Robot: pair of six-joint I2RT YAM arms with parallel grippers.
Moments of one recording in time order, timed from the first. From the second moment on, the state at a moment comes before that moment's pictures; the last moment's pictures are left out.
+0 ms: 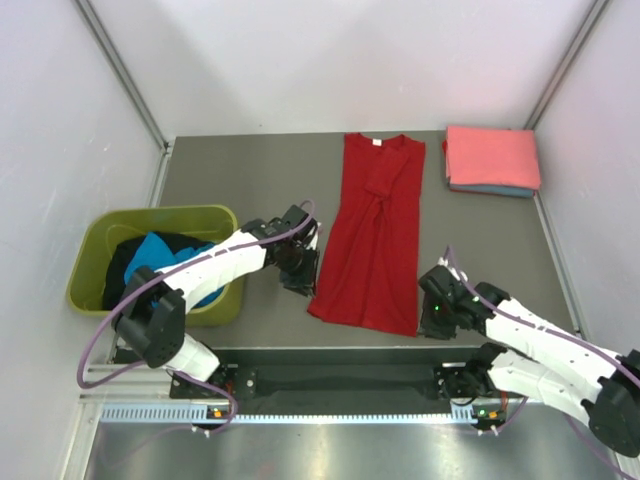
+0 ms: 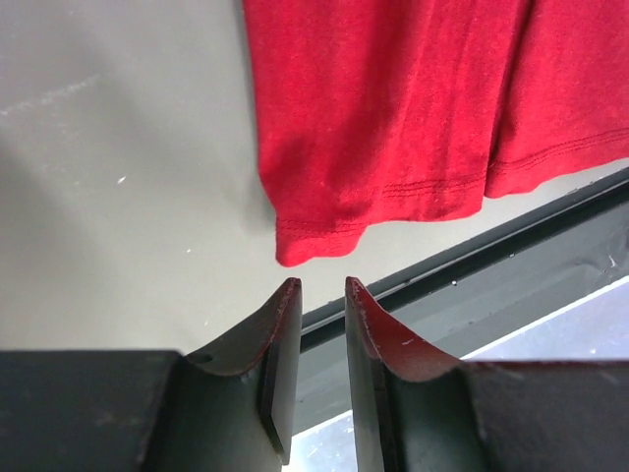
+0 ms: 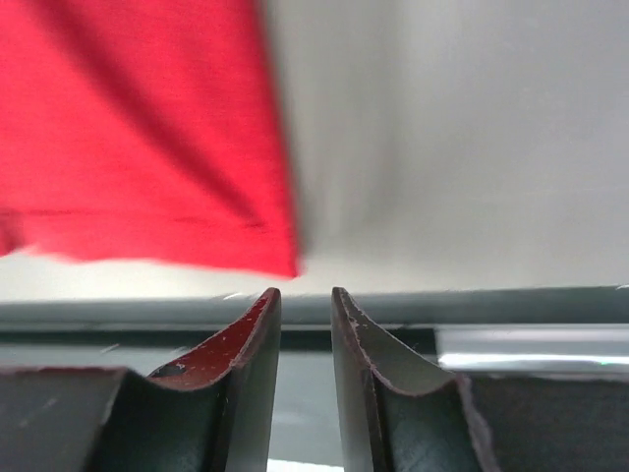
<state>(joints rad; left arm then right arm) -0.68 1.51 1.07 -0.79 0.22 -0.50 0.73 0.89 0.49 -0.84 0.09 0.97</state>
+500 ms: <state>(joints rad) -0.81 1.51 0.84 -0.60 0.23 -0.65 0.77 1.14 0.70 -0.52 -0.01 0.96</state>
